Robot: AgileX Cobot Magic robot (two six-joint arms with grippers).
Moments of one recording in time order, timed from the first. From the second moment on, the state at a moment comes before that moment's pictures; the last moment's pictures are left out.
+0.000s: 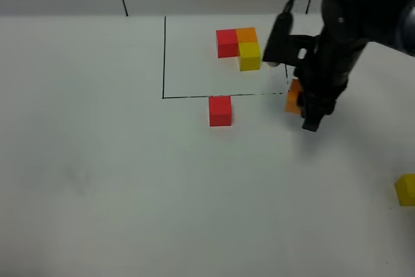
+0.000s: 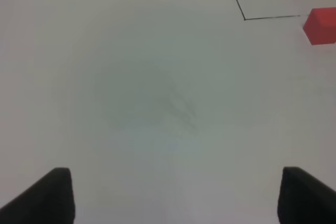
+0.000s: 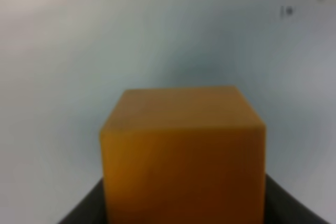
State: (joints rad) left arm -0.02 -0.01 -0.51 -0.14 1.06 0.05; right arm 0.37 1.95 -1.44 -0.11 0.96 -0.76
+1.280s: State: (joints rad) left arm -0.02 -0.01 -0.51 -0.14 1.06 0.05; right arm 0.45 2.35 -1.82 -0.04 1.05 -0.97
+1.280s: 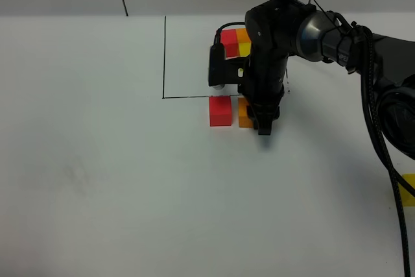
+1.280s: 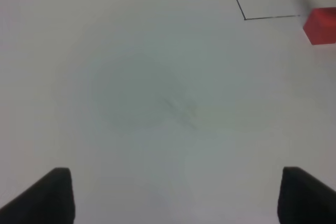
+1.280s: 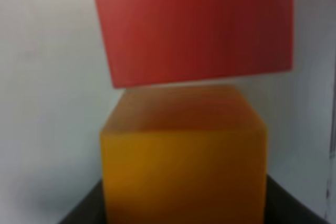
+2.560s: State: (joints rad) left arm -0.02 -0.01 -0.51 -0.14 1.06 0.05; right arm 0.45 2.37 -1.84 -0.02 1.02 -1.01
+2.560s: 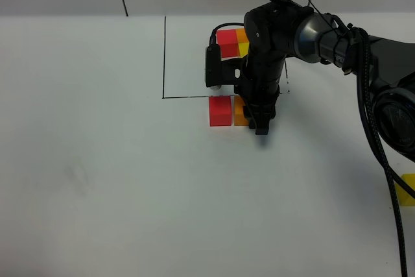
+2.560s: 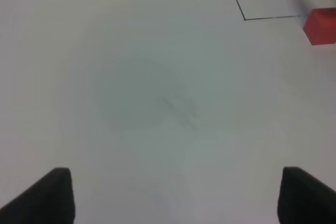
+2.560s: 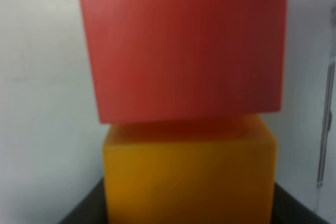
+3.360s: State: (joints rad) left arm -0.02 -0.01 -0.51 -0.14 1.06 0.05; right arm 0.44 2.37 -1.84 0.02 1.02 -1.01
